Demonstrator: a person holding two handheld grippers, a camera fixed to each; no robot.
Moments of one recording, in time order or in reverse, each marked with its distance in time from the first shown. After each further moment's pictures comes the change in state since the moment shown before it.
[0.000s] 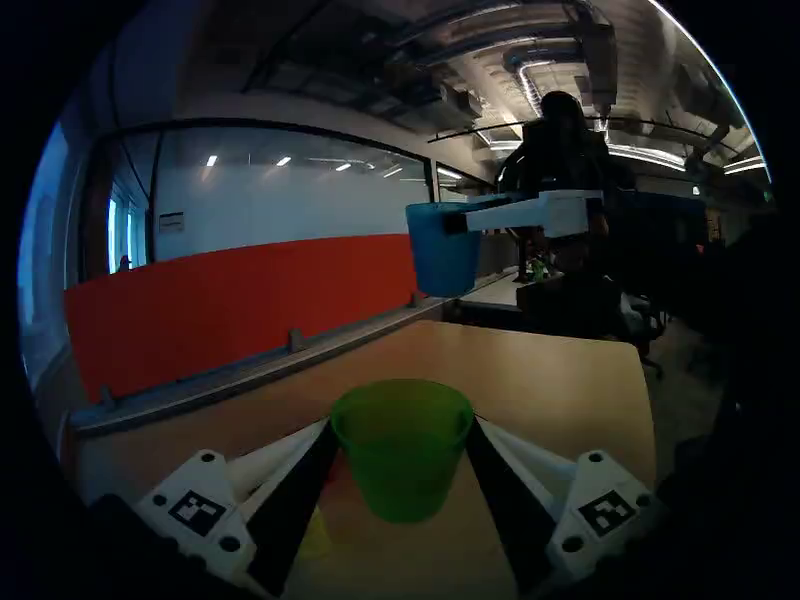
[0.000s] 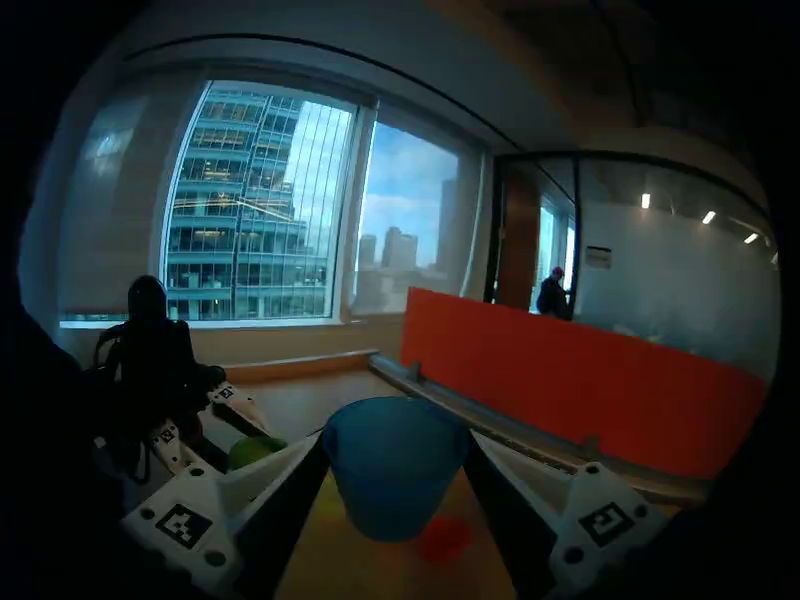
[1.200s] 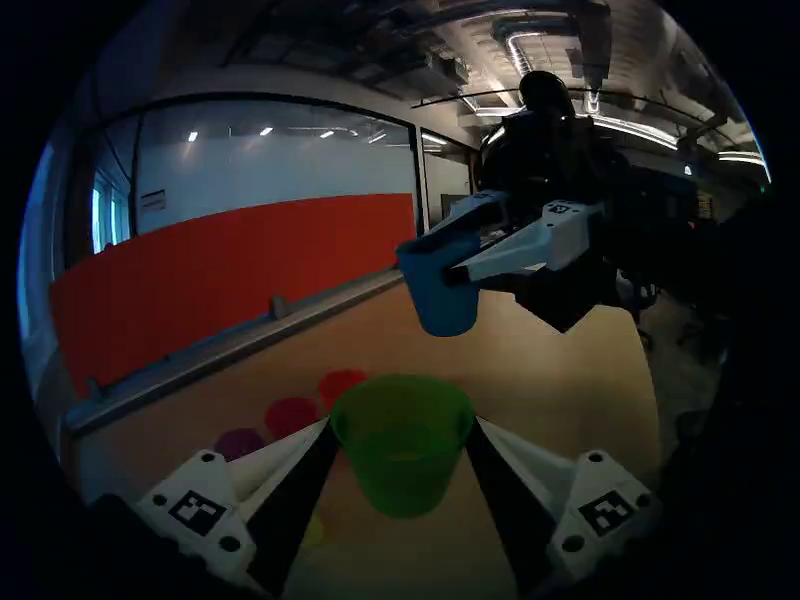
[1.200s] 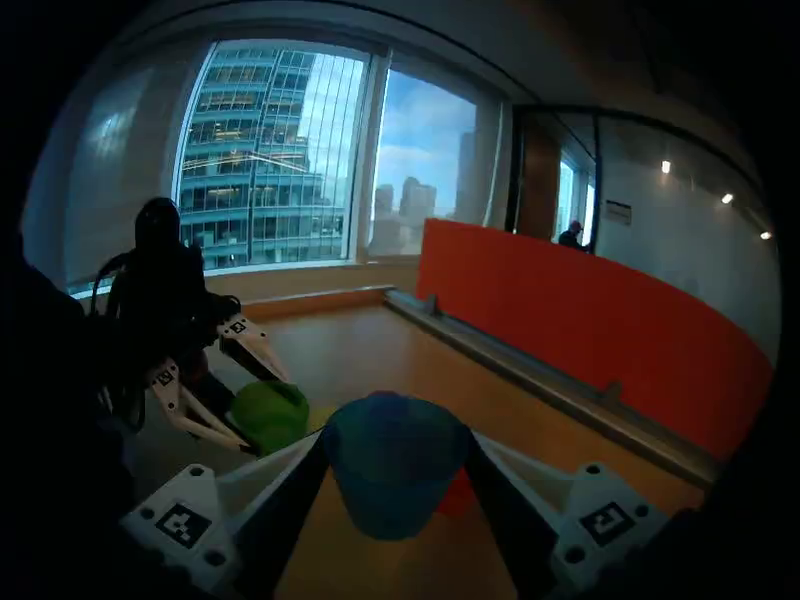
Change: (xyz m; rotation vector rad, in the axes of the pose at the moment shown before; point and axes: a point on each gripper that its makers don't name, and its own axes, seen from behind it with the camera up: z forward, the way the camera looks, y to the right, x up) left arm -0.042 0.004 0.022 -0.058 -0.129 0.021; right arm -0.096 -0.003 0.011 0.069 -0.189 -0.006
